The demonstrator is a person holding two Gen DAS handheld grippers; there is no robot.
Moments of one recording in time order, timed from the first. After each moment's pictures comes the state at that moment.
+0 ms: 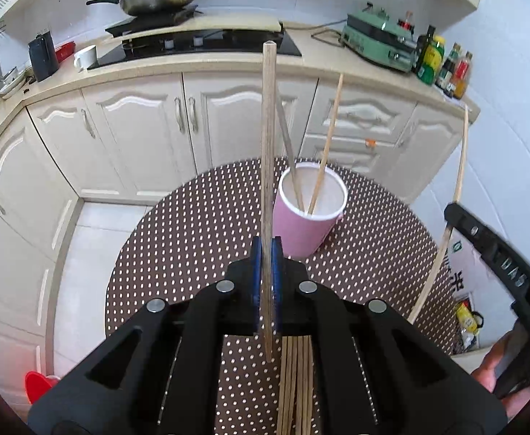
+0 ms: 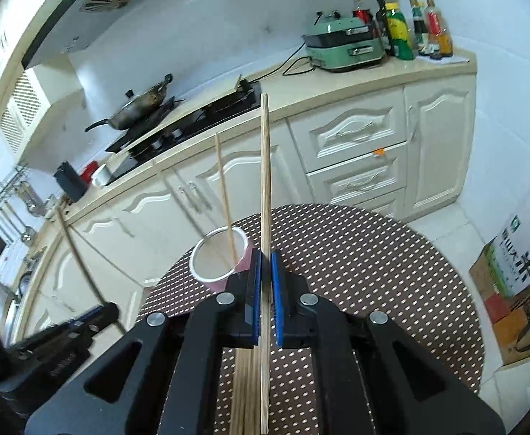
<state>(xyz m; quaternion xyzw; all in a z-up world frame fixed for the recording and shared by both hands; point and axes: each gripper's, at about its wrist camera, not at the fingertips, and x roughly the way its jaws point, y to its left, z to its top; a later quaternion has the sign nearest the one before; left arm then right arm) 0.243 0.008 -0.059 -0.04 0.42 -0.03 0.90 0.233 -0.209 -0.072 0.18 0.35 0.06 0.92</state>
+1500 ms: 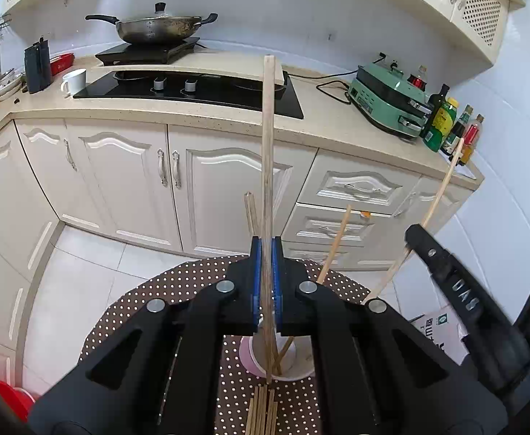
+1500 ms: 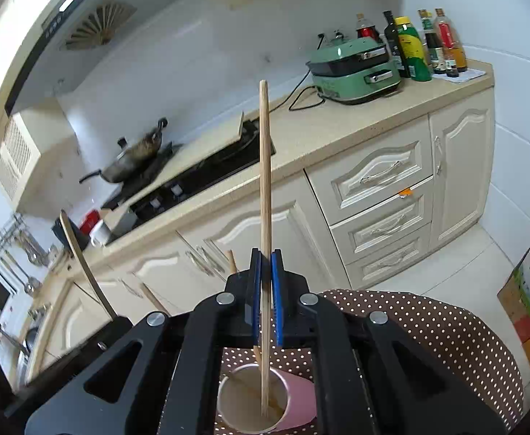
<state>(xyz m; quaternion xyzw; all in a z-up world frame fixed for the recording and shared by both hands) 0.369 0.002 -0.025 -0.10 0.36 -0.01 0.93 0.363 -0.195 -0.055 0.22 0.29 0.06 0.93</state>
